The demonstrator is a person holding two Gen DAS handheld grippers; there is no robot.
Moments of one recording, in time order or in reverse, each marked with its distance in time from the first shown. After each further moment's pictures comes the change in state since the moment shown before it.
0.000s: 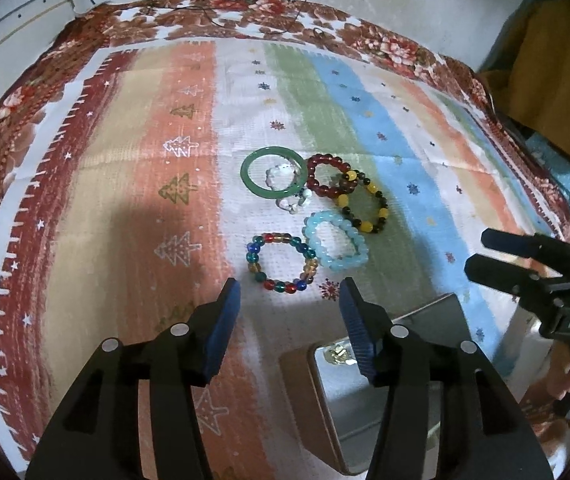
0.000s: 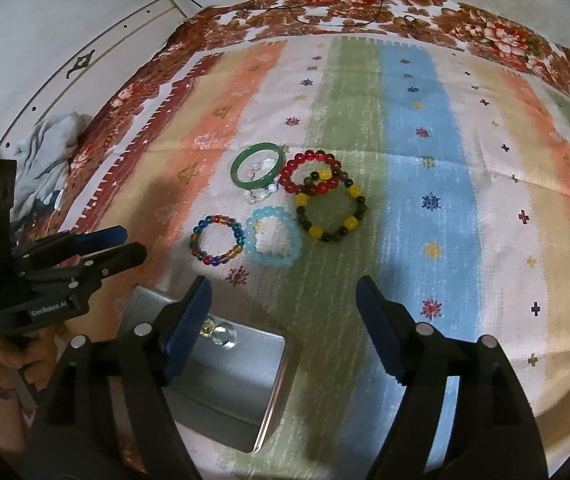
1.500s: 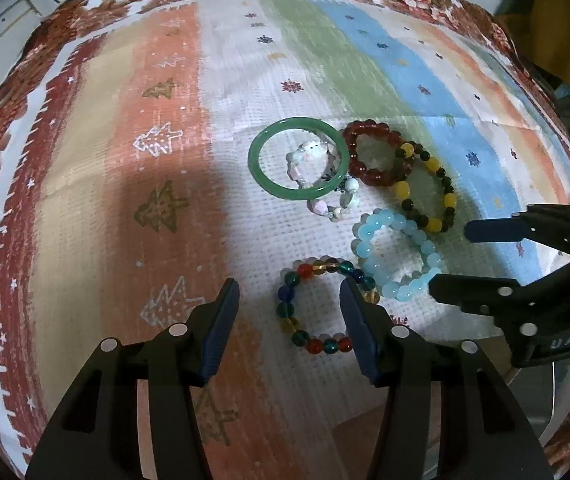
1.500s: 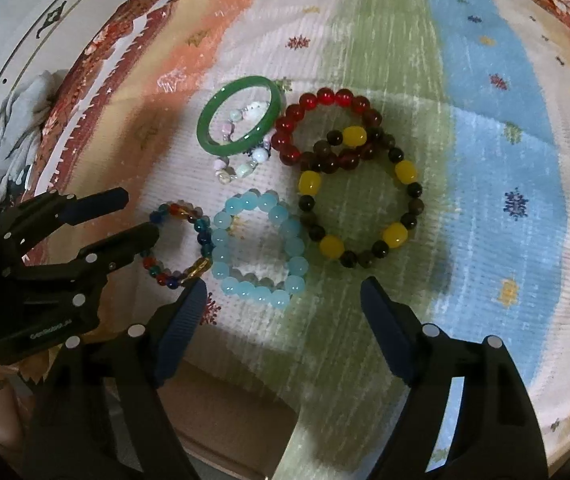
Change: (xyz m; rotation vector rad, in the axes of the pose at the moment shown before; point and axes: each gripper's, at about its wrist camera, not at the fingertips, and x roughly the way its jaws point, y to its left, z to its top) left arm 0.085 0.012 0.040 0.116 0.166 0.085; right arm 0.123 -0.013 0.041 -0.003 0.308 0.065
